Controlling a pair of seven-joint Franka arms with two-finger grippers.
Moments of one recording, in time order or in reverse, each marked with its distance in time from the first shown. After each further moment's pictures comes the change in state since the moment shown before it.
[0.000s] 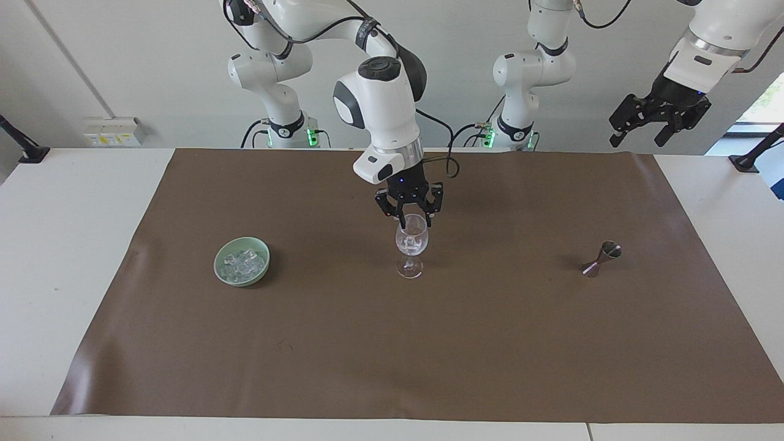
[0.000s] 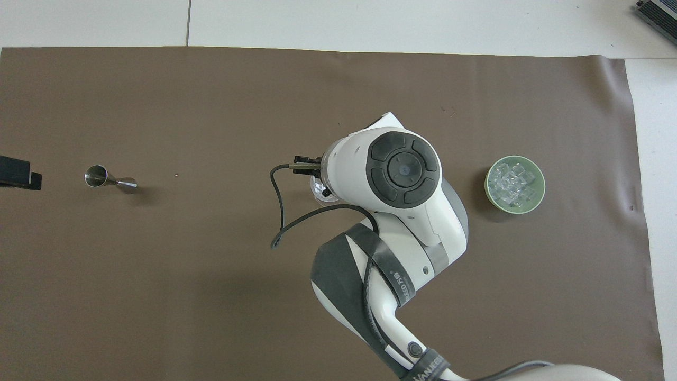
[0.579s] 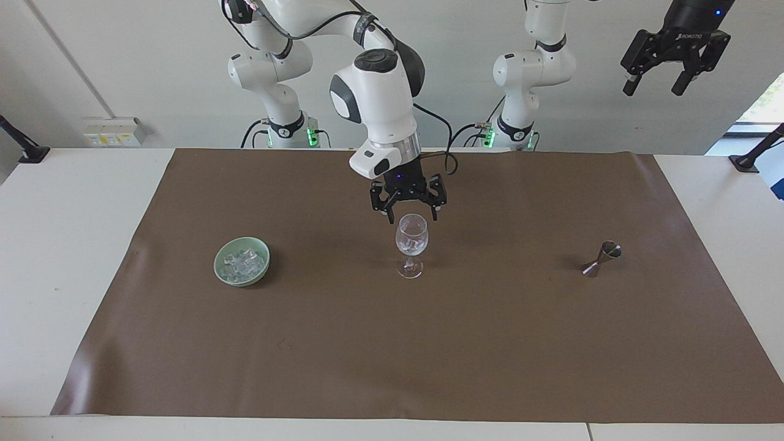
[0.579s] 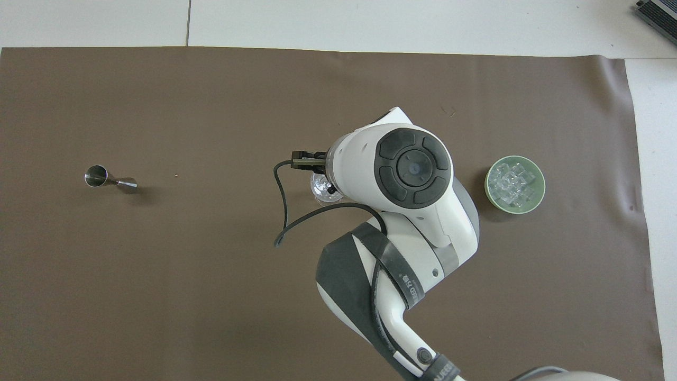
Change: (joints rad) left arm 0.000 -0.173 0.000 0.020 0.000 -0.020 0.000; right arm -0.006 -0.028 -0.013 0.014 -0.047 -0.036 0.000
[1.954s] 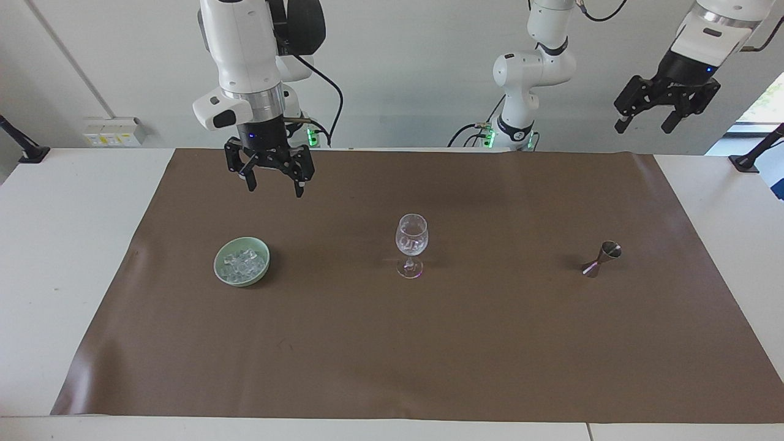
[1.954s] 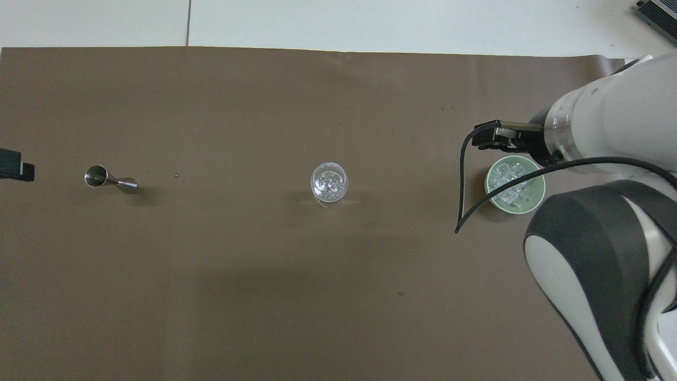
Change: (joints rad) left arm -0.001 0.221 -0.007 0.054 -0.005 0.009 0.000; right arm -0.338 -0.237 -0.005 0.009 -0.050 -0.402 -0.253
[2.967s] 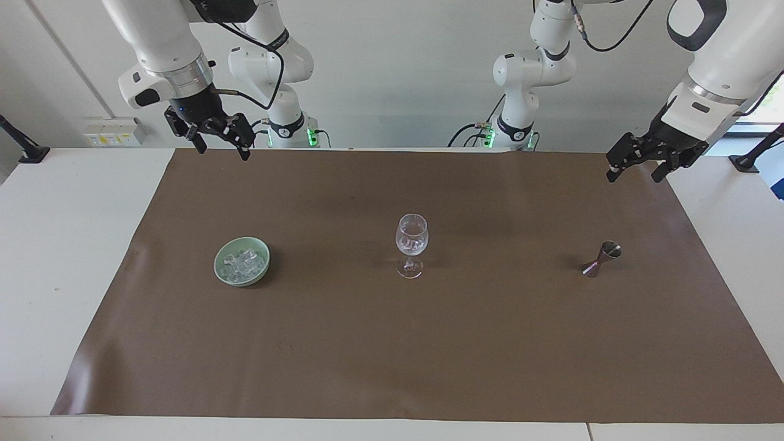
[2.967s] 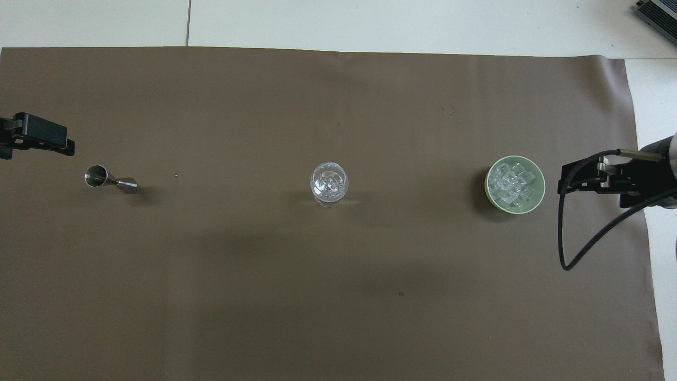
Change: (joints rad) left arm -0.009 0.108 -0.010 -0.003 0.000 0.091 0.002; right arm -0.082 -0.084 -0.120 -0.031 0.106 -0.251 -0.164
